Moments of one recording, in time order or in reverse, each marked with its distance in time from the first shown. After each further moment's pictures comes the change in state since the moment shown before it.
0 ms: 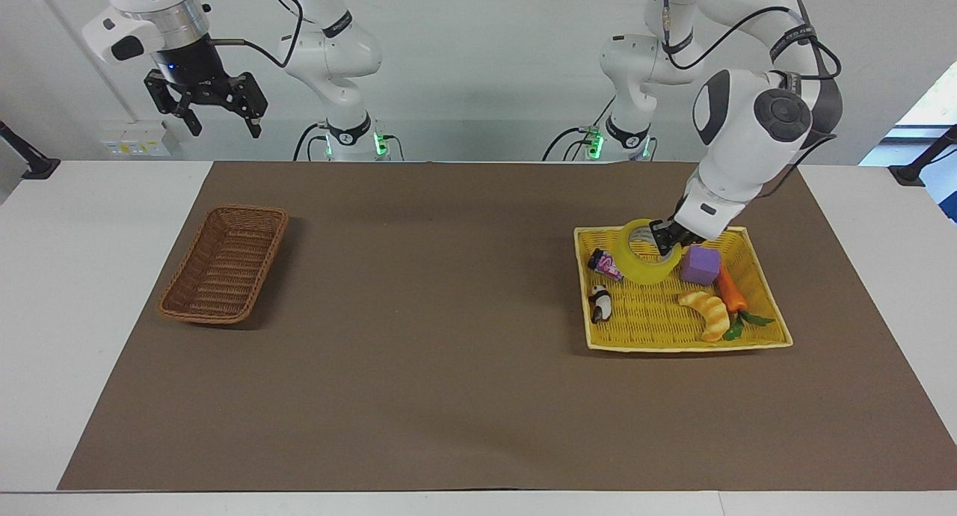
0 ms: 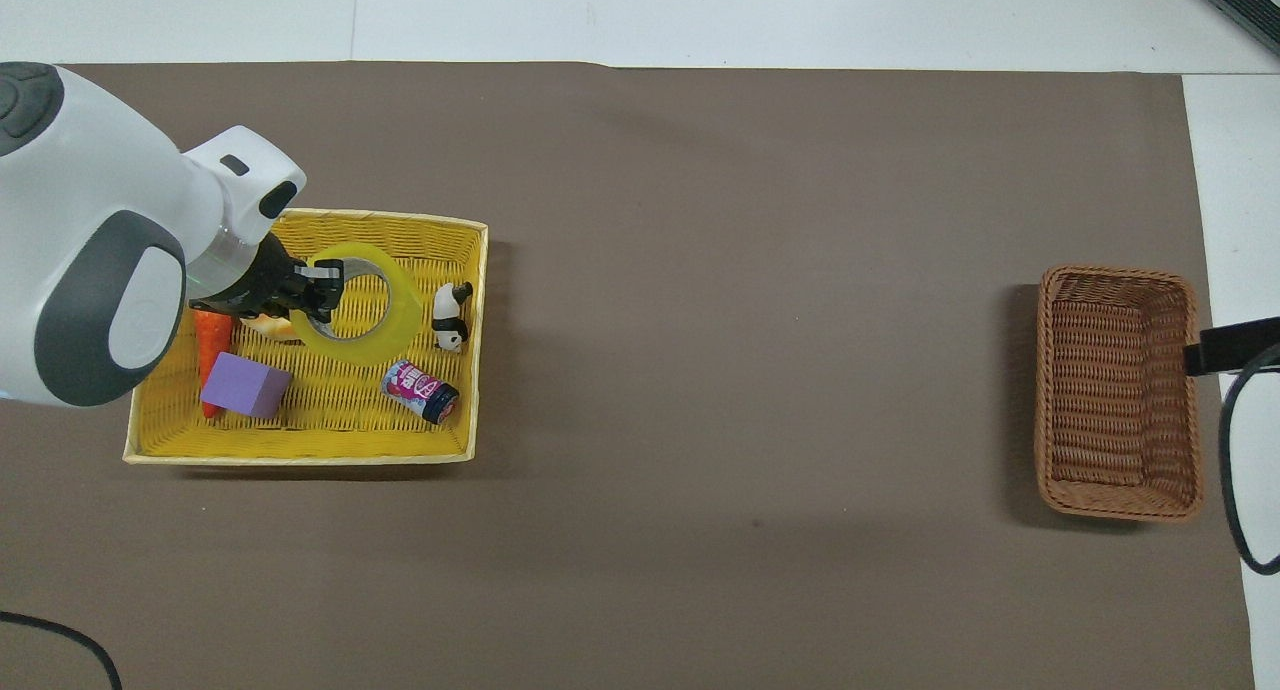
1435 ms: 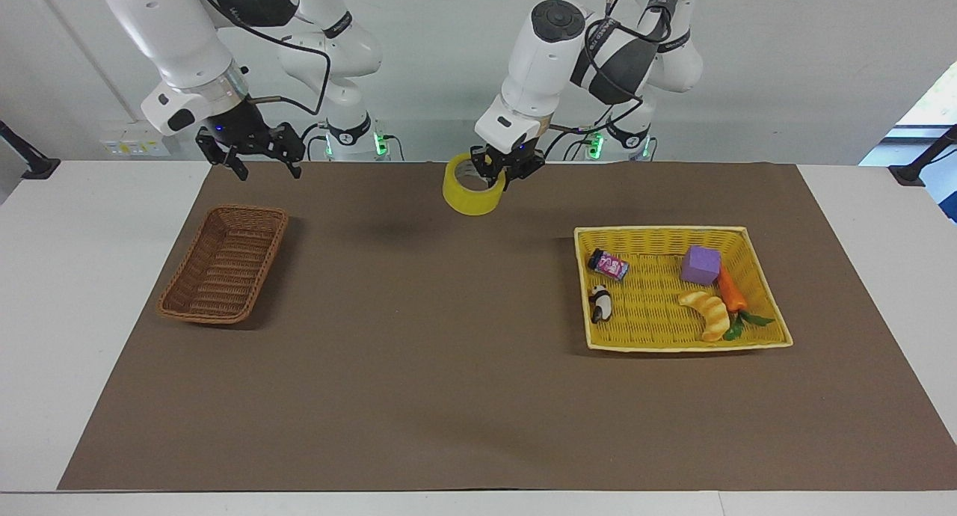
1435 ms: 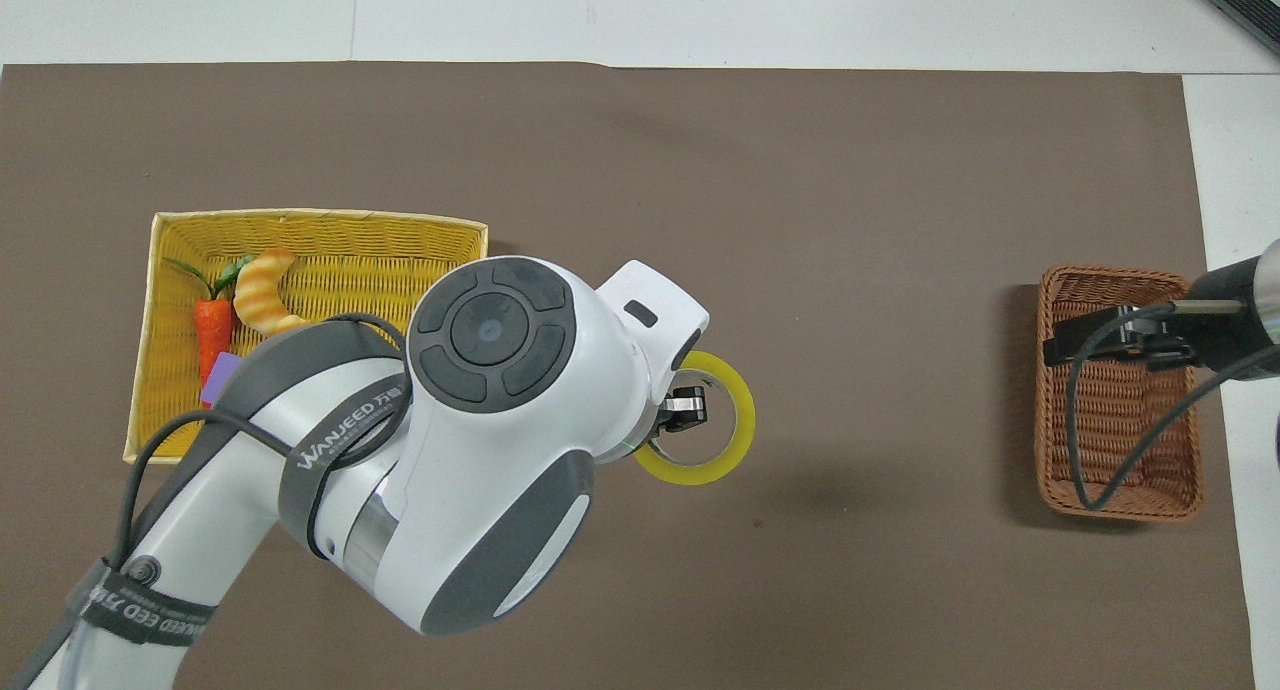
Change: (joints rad) left arm -0.411 -0.010 -0.067 0.066 -0.171 0.079 -0.406; right arm 0.028 0.037 0.005 -0.194 0.170 0.163 0.064
